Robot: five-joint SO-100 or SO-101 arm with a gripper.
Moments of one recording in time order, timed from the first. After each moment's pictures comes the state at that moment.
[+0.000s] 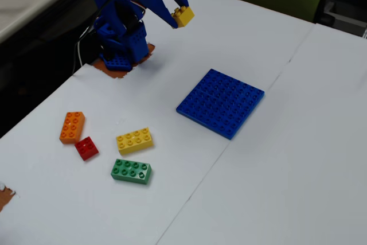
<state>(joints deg) -0.9 117.5 71.8 99.7 -91.6</state>
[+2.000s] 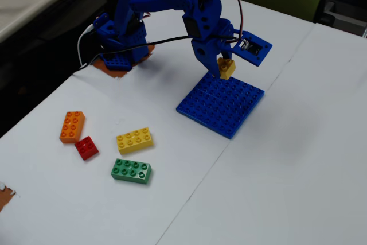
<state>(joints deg) -0.4 62.1 34.4 99.8 -93.3</state>
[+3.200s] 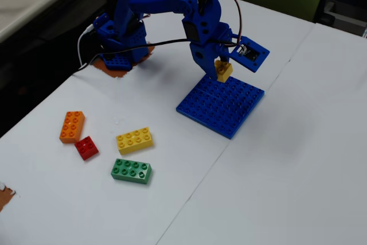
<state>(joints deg) 0.4 62.1 36.8 99.8 -93.0</state>
